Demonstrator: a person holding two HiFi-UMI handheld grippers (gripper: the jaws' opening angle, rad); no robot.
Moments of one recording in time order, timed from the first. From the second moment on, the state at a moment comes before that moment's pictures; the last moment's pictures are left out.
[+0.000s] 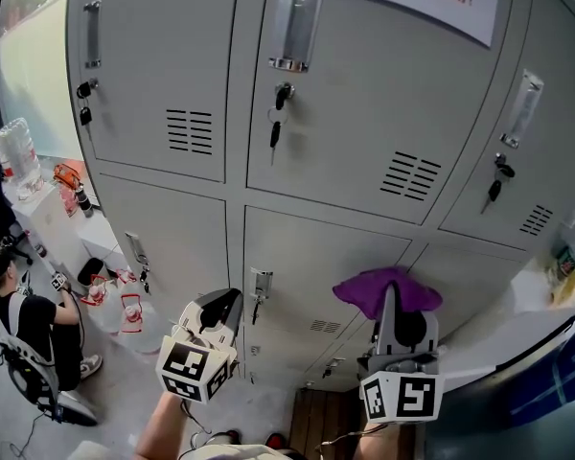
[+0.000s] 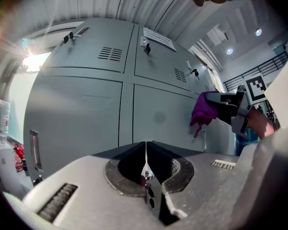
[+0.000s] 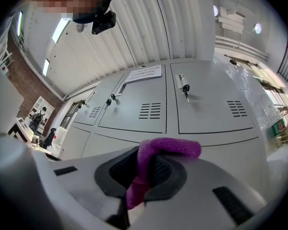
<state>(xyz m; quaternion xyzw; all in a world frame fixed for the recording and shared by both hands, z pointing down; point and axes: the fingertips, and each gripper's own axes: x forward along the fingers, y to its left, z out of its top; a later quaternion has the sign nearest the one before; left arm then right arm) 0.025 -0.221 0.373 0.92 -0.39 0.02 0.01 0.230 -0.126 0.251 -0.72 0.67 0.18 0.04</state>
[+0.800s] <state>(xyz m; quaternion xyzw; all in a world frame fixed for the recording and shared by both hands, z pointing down) -0.029 -0.216 0.361 0.89 -0.45 0.02 -0.01 0.113 -0.153 0.292 -0.61 0.77 0.15 0.04</state>
